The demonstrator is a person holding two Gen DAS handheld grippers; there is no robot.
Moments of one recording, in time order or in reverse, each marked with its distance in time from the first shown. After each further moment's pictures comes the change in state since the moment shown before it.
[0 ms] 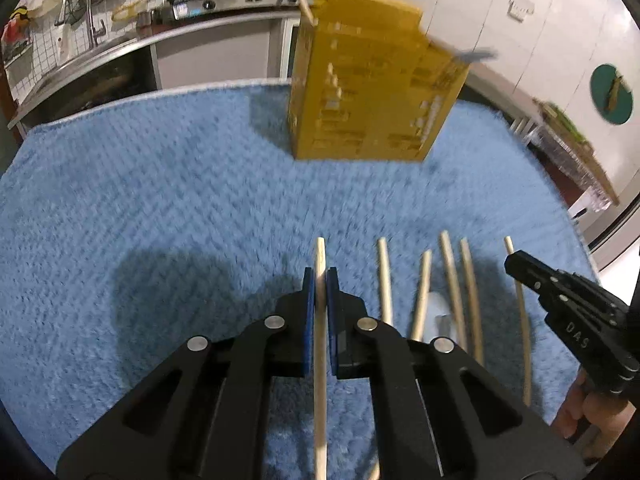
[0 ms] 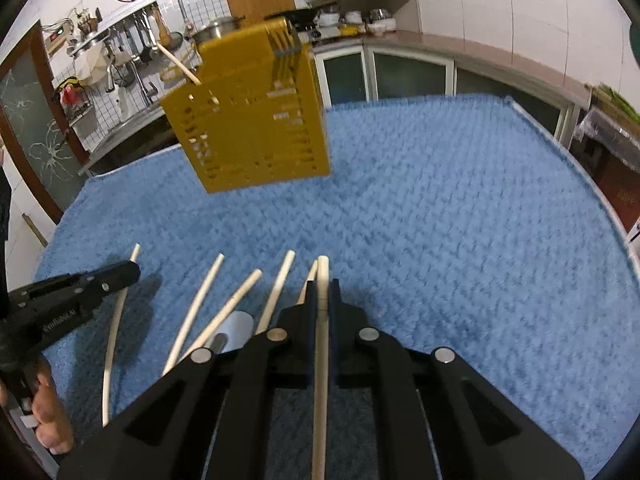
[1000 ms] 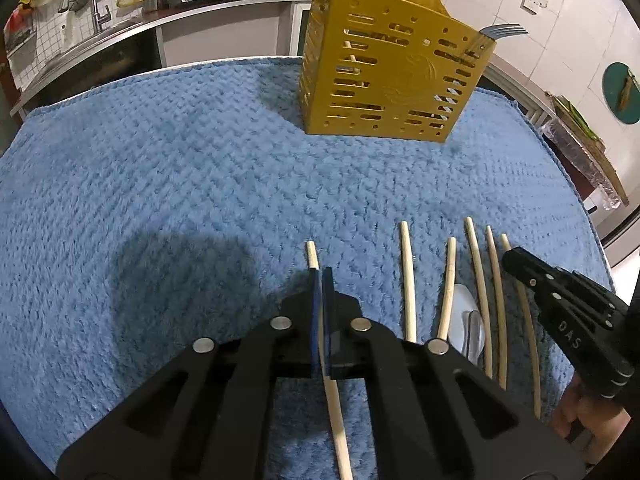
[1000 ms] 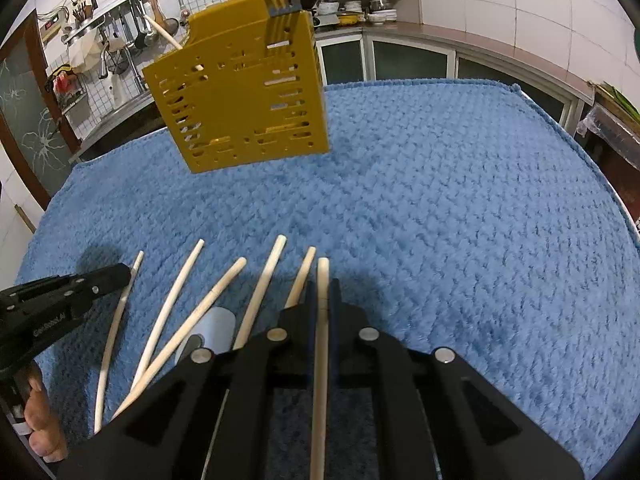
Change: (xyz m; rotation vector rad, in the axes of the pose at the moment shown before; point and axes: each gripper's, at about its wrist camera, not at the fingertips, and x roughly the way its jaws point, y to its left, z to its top) left arm 0.032 0.004 -0.009 -0.019 0.065 0.032; right arm 0.038 0.001 -0.009 -0.004 0.046 -0.015
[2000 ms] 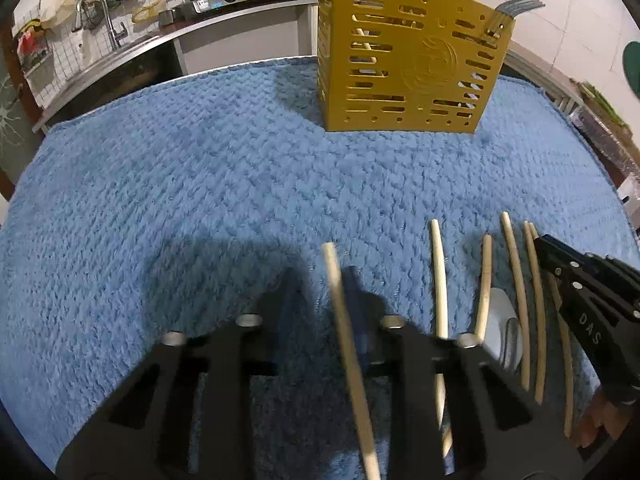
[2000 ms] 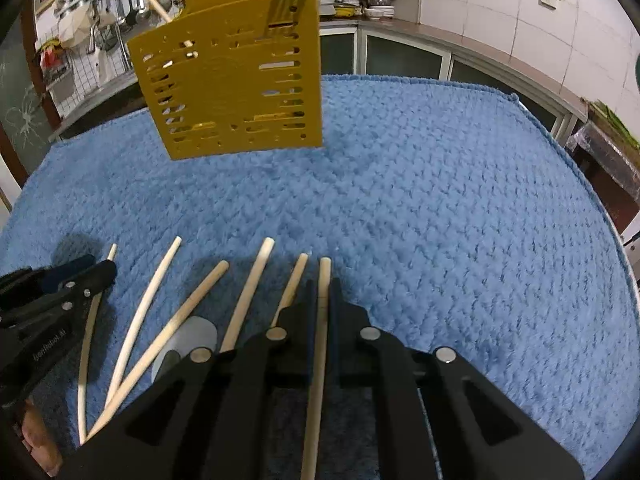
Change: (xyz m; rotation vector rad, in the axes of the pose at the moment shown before) left arm 0.015 -0.006 -0.002 0.030 -0.007 0.128; right arm 0.013 0.010 0.008 -0.050 0.032 -0.094
